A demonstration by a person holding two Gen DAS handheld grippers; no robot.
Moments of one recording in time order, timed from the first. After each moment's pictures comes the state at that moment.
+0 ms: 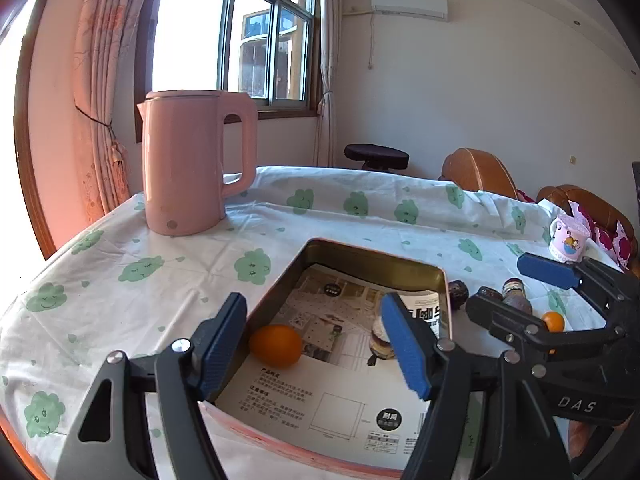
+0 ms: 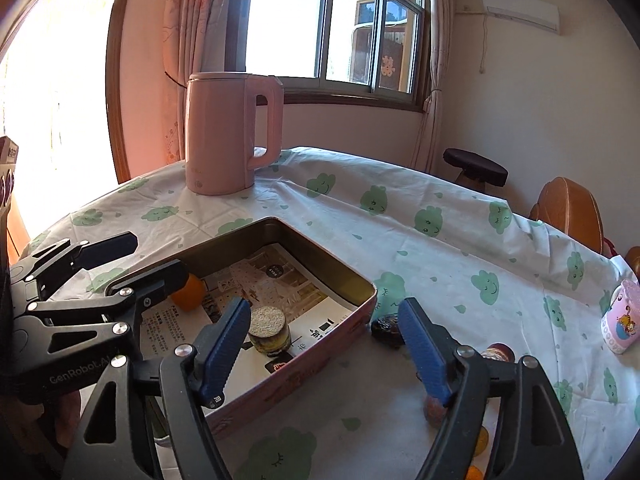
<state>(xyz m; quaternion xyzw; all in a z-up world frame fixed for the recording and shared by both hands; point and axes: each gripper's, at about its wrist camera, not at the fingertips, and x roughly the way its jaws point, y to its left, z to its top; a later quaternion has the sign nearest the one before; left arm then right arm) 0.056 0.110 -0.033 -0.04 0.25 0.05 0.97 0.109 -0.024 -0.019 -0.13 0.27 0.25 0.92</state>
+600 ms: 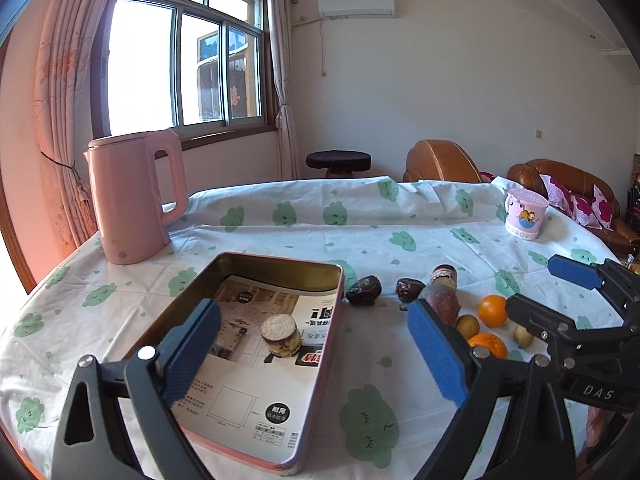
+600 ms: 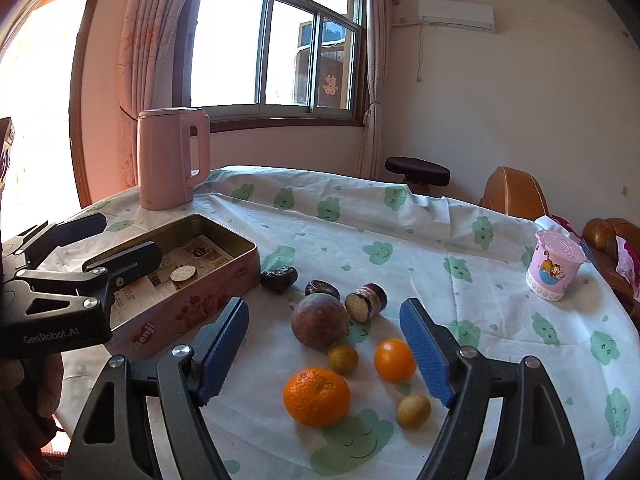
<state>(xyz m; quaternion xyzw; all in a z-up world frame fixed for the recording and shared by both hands) 0.047 0.023 -0.028 0.01 0.24 0.00 0.97 0.065 -0.139 -0.019 -0.09 0.24 0.15 0.95</state>
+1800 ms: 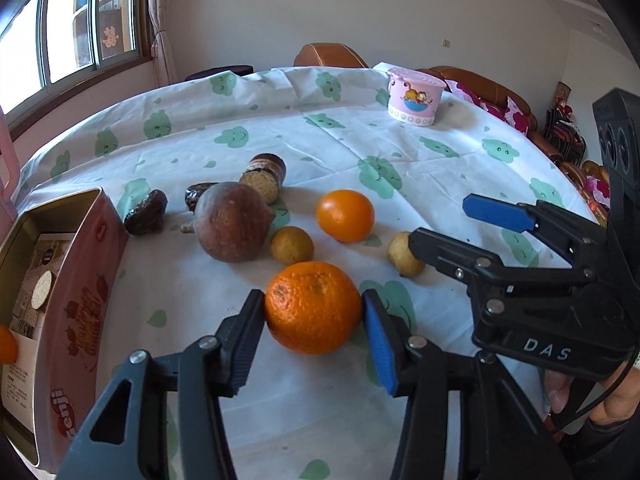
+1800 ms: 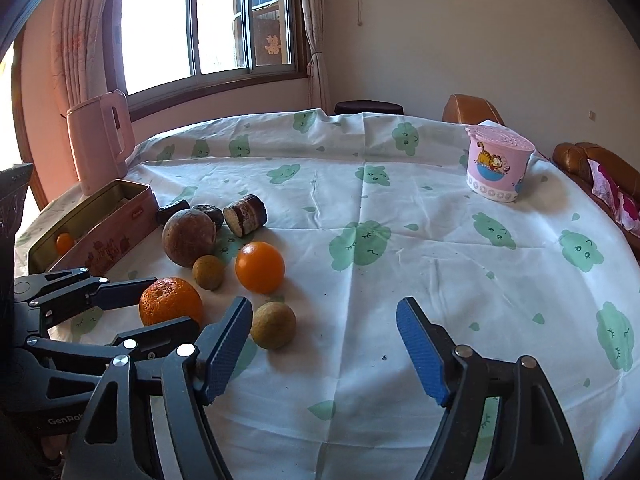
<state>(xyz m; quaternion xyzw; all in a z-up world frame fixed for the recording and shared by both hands) 0.086 -0.095 -0.087 0.05 0.39 -0.19 0.90 0.086 -0.225 -0.065 -0.03 0.34 0.10 0.94</state>
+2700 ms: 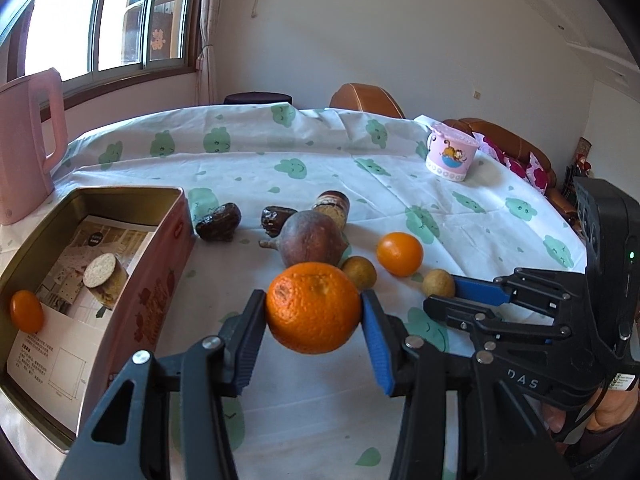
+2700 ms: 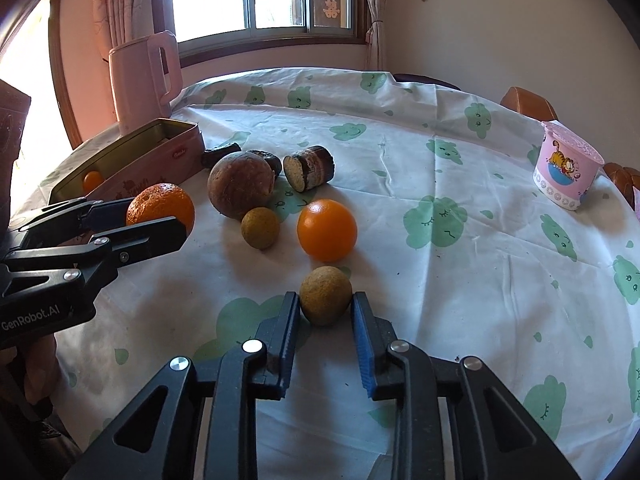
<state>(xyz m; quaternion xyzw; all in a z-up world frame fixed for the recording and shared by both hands) 0.076 -0.045 -0.074 -0.02 0.34 -0.14 0.93 0.093 -0.195 -0.080 -0.09 0.38 0.18 0.90</state>
